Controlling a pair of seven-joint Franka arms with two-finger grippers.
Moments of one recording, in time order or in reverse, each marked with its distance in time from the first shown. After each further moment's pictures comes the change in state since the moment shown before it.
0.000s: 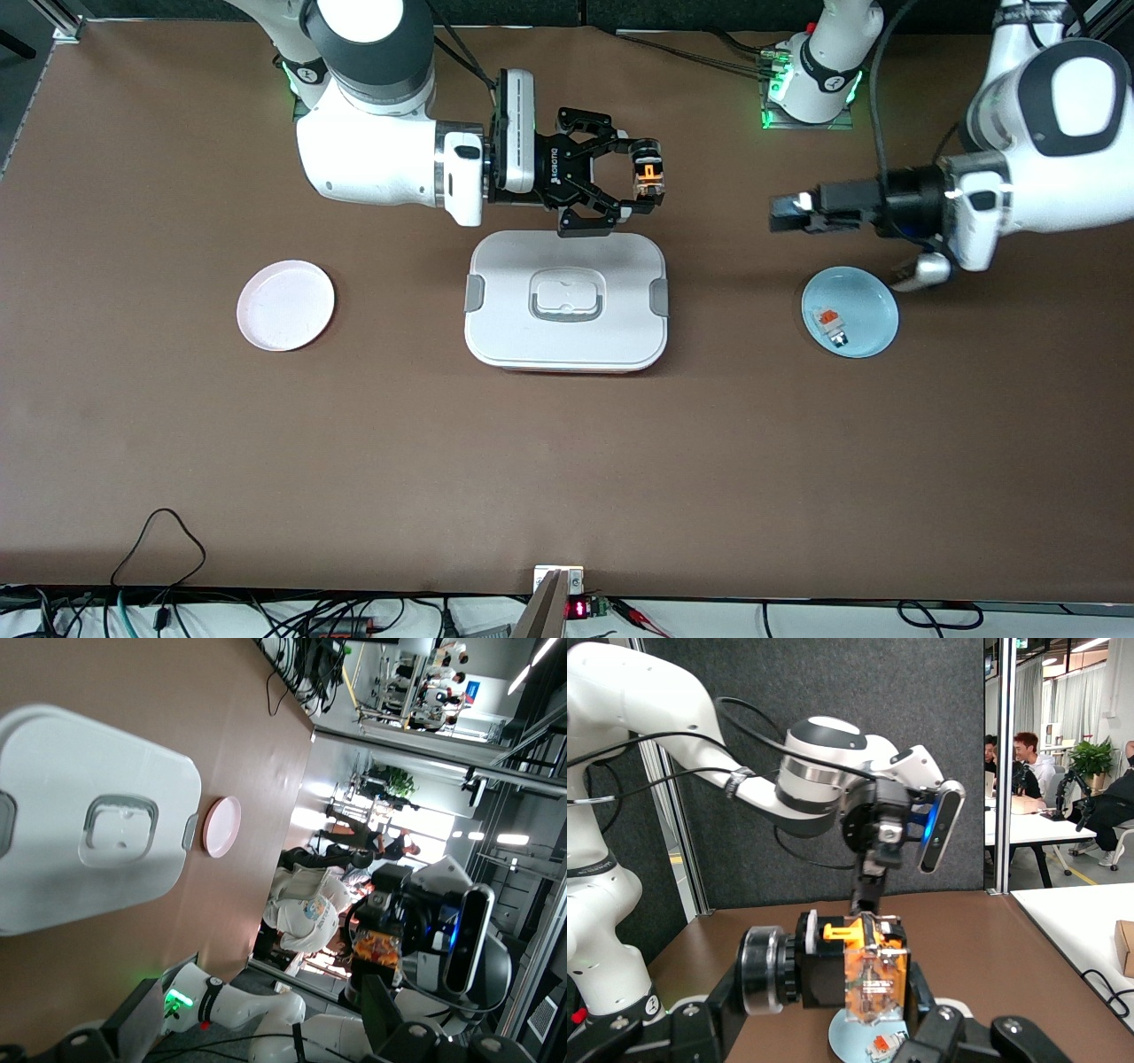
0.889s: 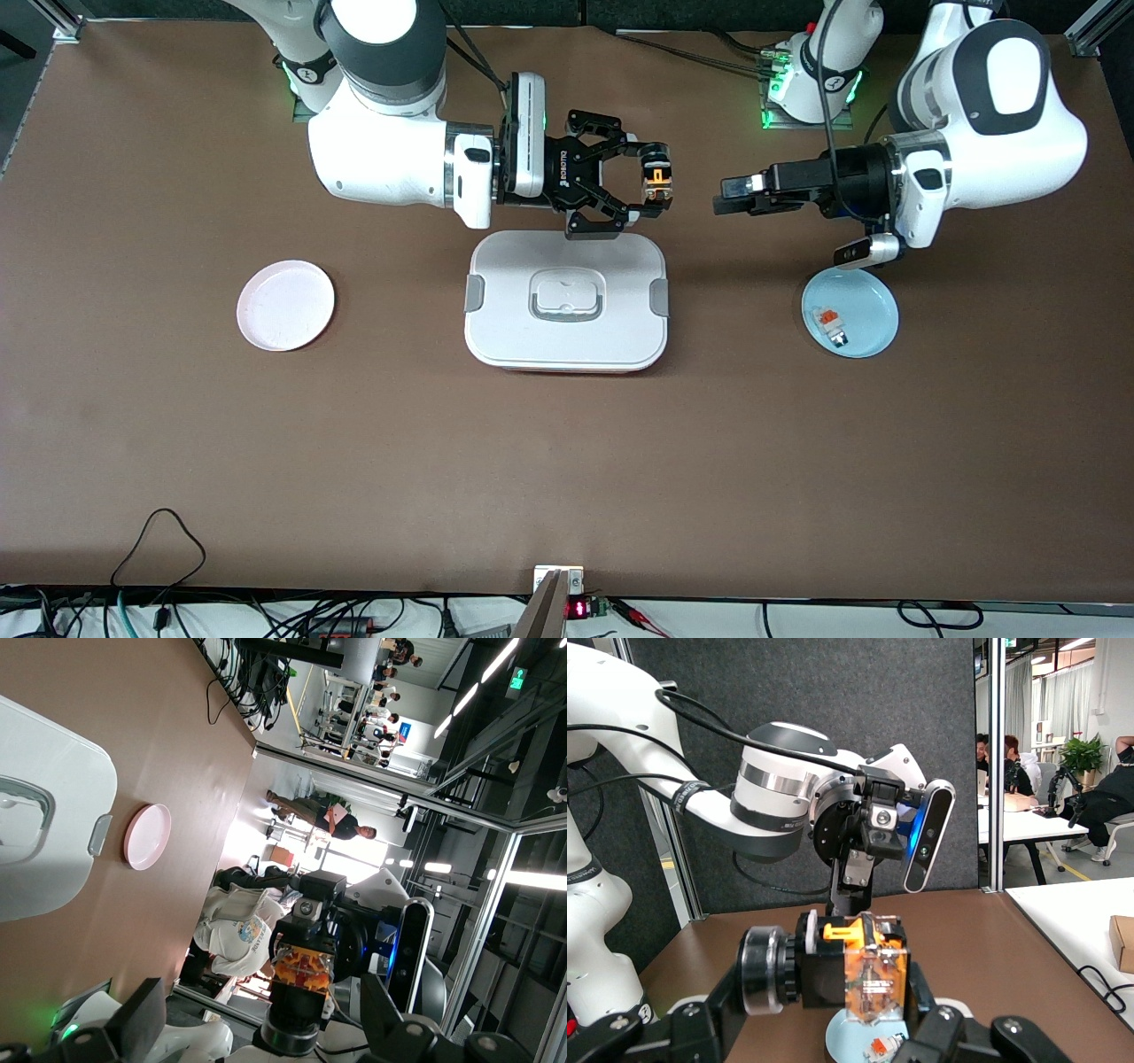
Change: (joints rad) left arm 0.000 -0.039 -0.131 -0.057 -0.260 0.170 -0.016; right arm 0.015 0.015 0.000 0.020 0.001 0.031 0.019
